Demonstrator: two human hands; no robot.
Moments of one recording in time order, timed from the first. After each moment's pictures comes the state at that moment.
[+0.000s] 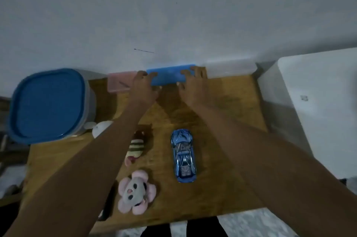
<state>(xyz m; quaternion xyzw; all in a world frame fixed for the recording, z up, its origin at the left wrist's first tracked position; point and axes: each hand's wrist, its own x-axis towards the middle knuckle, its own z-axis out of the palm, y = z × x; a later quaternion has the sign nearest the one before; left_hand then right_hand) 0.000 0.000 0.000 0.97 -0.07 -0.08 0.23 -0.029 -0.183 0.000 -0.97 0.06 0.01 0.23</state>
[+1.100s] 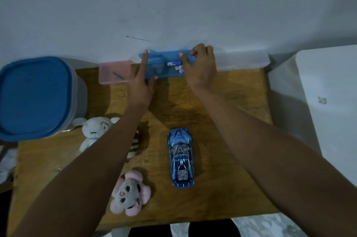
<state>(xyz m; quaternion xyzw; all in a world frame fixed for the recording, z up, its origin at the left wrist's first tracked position) -0.002 -0.003 -0.037 0.93 -0.03 0.02 0.35 0.019 -0.188 -0.022 -0.90 0.18 -0.16 0.35</state>
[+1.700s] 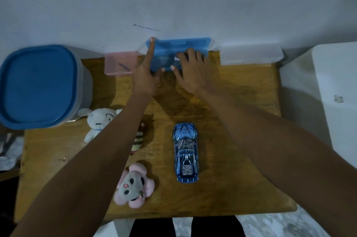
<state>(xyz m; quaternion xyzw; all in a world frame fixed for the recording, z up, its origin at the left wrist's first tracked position) 0.012 0.002 -0.047 0.93 -0.03 0.01 0.37 0.013 -0.180 -0.060 -0.99 -0.09 -0.04 0.11</state>
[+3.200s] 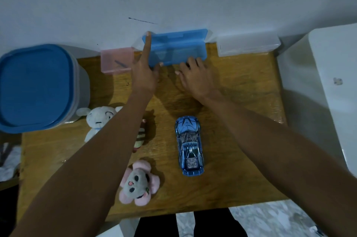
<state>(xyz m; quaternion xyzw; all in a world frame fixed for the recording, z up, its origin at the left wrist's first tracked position) 0.010 0.000 -0.051 0.93 -0.02 0.02 0.37 -0.026 -0.186 -0.086 -0.98 -0.11 -0.15 0.09</state>
